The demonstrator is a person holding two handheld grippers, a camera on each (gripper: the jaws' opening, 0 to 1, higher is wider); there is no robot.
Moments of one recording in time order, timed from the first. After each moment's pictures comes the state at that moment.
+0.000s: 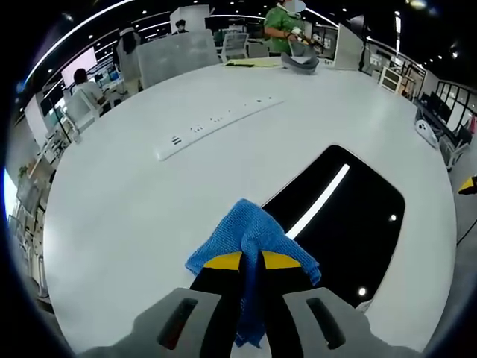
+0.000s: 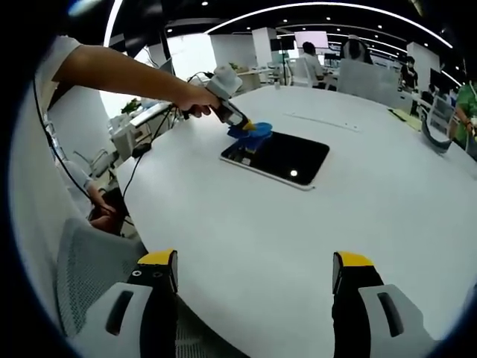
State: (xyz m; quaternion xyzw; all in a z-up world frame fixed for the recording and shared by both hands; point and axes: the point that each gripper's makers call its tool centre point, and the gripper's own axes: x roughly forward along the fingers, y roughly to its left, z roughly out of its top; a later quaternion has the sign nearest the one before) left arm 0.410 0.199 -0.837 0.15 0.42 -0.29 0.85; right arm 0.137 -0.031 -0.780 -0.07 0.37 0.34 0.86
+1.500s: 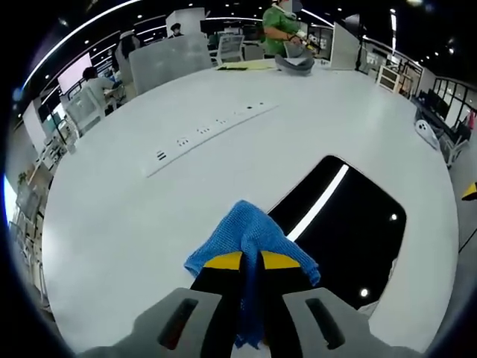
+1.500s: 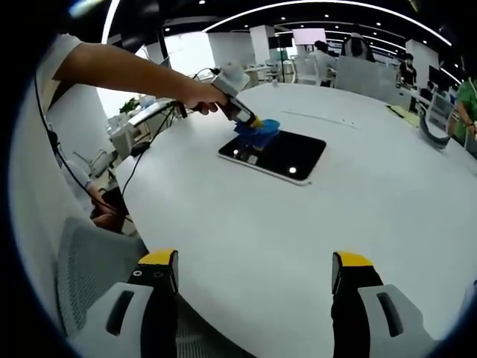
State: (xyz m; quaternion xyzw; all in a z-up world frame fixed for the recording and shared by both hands) left arm 0.422 0.169 -0.838 0.15 0.41 -0.30 0.85; right arm 0.134 -0.043 -0.782 -0.07 0.38 0.33 0.86
